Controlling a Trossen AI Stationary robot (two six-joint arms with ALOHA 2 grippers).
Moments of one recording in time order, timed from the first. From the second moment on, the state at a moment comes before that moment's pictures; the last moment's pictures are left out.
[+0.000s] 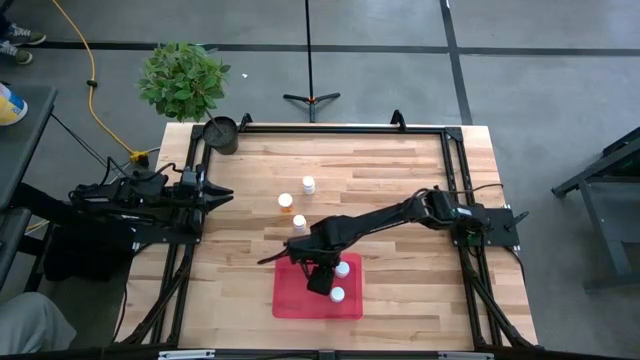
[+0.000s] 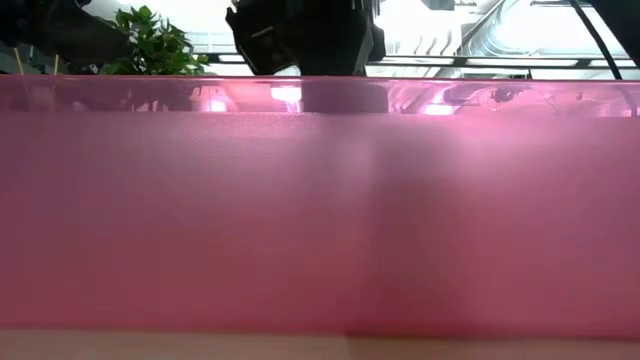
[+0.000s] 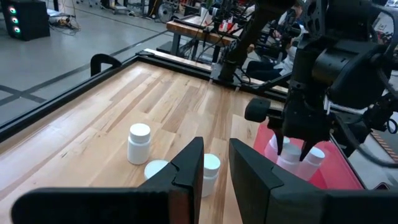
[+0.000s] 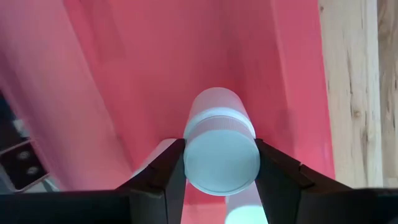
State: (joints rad) left arm -0.11 0.02 0.42 -0.56 -0.26 -0.27; right arm 0.24 2.30 2.07 -1.16 -0.23 0.54
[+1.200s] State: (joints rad) left arm -0.11 0.02 0.42 -0.56 -0.24 -0.27; right arm 0.20 2.31 2.08 -1.12 -0.32 0.46
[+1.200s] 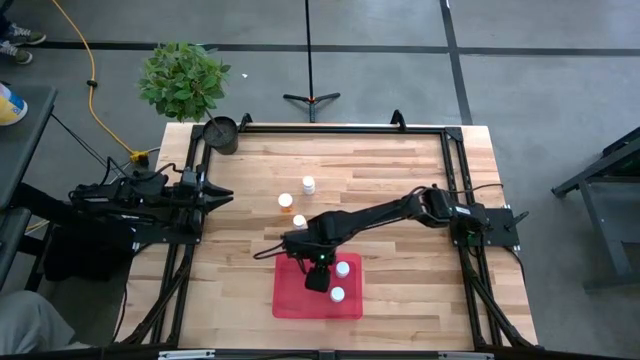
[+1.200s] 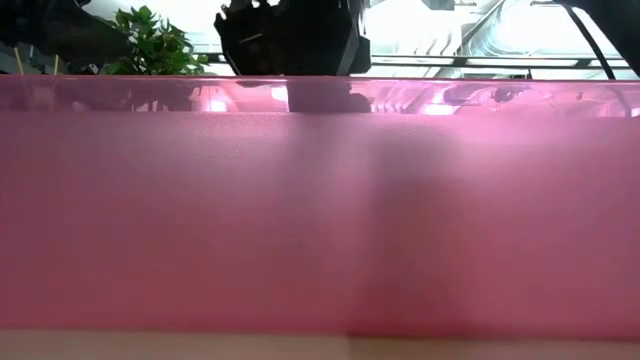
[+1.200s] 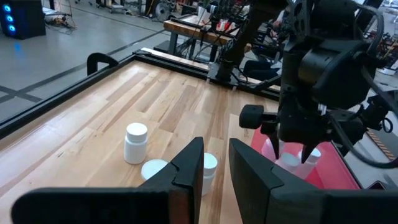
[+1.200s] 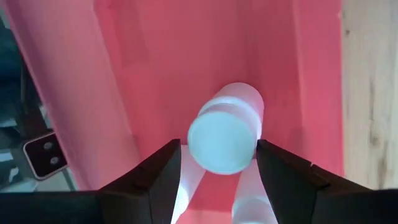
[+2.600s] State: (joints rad) left arm -0.11 0.02 0.42 -0.52 -0.27 -0.27; right arm 0.05 1.88 2.32 -1.19 0.15 0.18
